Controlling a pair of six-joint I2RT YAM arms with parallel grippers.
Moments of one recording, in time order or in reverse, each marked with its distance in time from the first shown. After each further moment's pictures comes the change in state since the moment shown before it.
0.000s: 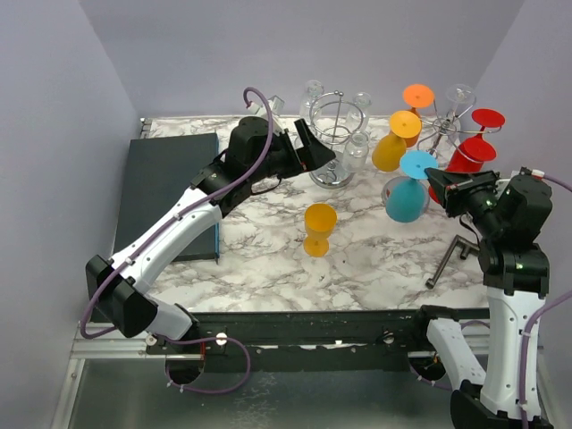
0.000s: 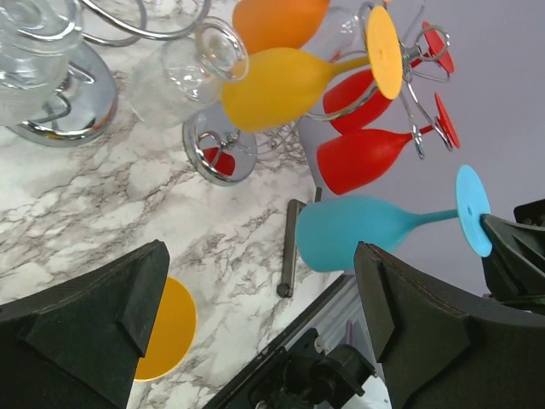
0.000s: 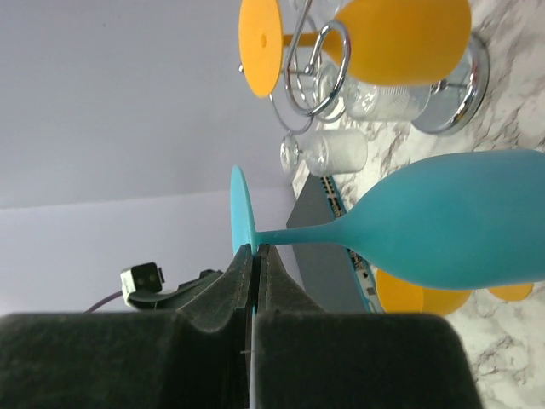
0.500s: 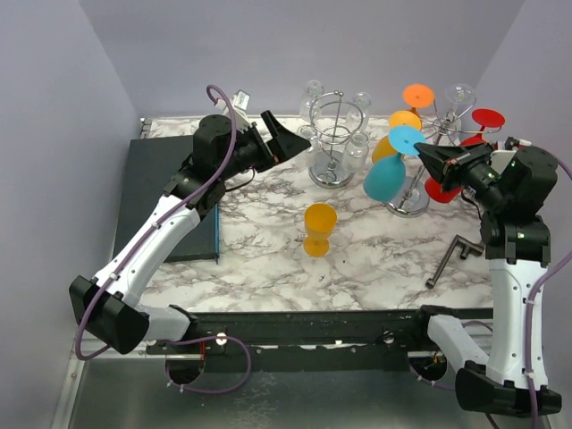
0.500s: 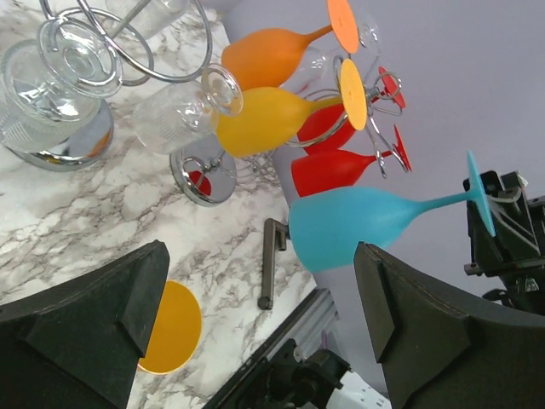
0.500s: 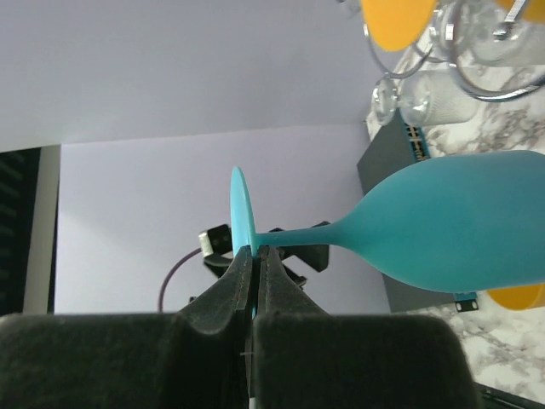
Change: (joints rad) left arm 0.165 -0.123 -0.113 0.082 0.147 -0.035; right arm 0.000 0.150 0.090 0.137 -0.267 0.128
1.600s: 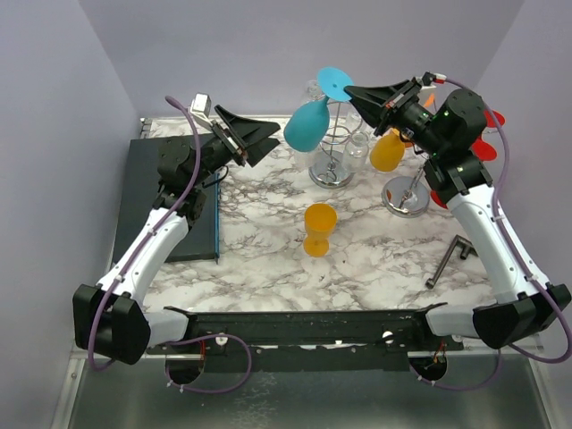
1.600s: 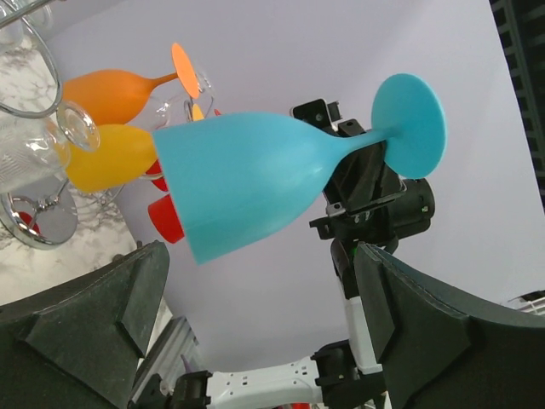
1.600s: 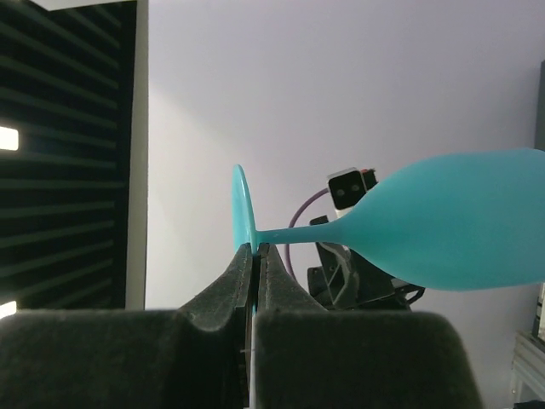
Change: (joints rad) left arm 0.235 -0.070 -0.308 0.708 0.323 -0.533; right arm 0.458 0.428 0.228 0.547 0.068 0.263
